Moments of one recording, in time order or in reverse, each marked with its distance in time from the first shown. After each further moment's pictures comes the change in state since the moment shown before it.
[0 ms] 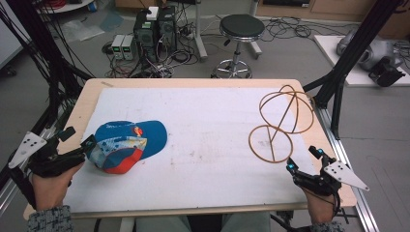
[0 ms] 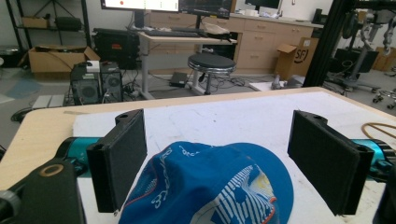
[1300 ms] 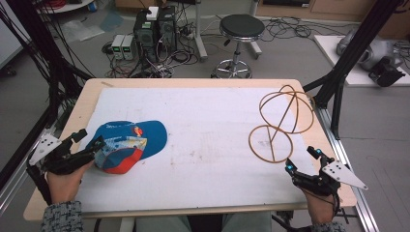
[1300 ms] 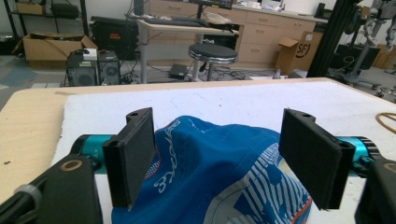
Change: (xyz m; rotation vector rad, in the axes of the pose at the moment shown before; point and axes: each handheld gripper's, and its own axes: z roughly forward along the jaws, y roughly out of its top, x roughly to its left) left arm 0.011 -0.036 0.028 0.036 -0.008 -0.030; right arm 0.000 -0.001 0.001 0.019 0.020 -0.011
